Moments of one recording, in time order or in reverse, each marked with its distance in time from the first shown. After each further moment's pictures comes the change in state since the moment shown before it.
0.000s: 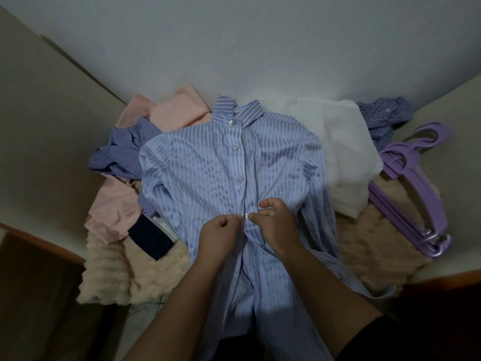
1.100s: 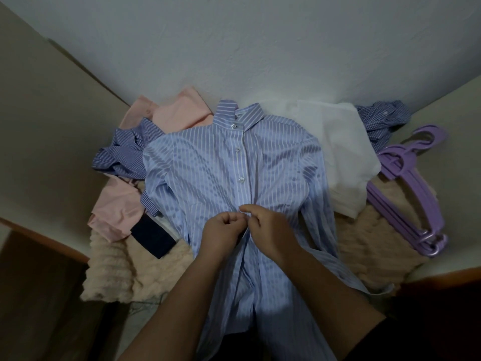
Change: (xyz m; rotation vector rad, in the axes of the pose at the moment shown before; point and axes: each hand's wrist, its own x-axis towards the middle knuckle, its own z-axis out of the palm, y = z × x) left_hand 0.001 0.002 -0.003 -0.145 -0.139 -0.010; right_hand -0.020 -0.009 -0.003 -0.535 -0.200 -0.436
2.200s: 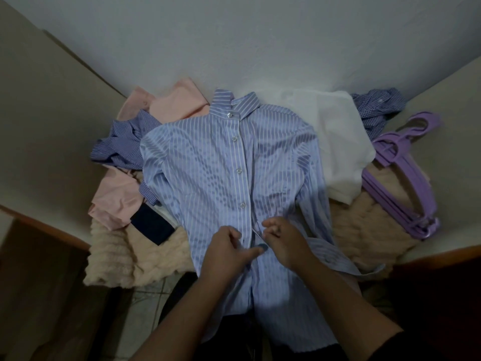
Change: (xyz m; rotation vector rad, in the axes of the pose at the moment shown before) left_hand -0.036 -0.049 0.003 0.433 0.023 0.070; right_hand -0.042 0.052 0.002 0.143 -0.035 0.348
